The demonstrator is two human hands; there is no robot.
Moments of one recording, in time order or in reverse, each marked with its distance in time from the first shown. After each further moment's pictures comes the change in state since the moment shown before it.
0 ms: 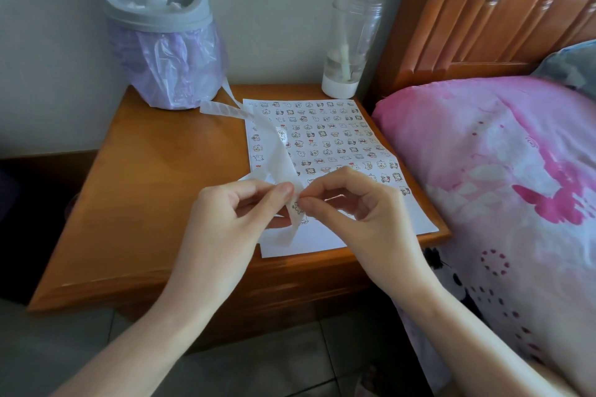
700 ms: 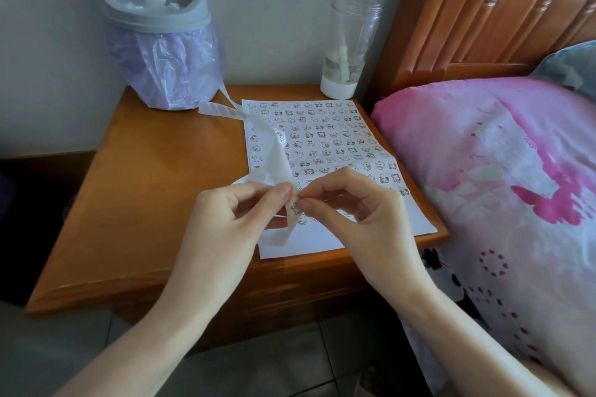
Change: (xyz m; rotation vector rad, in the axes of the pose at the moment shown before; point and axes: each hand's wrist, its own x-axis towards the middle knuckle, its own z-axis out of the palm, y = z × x) left_hand -0.001 0.000 0.003 -0.045 0.016 -0.034; right_hand 0.000 -0.001 0.002 -0.038 0.040 -0.046
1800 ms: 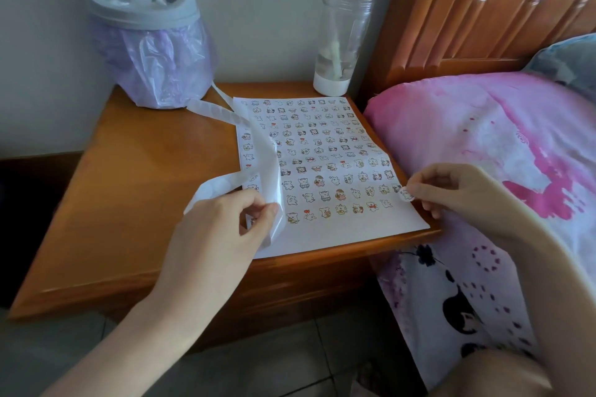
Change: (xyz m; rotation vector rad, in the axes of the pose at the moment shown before) left_hand 0.001 -0.019 -0.004 0.702 0.004 0.158; right_hand 0.015 0.033 -0.124 -0.316 -0.035 0.528
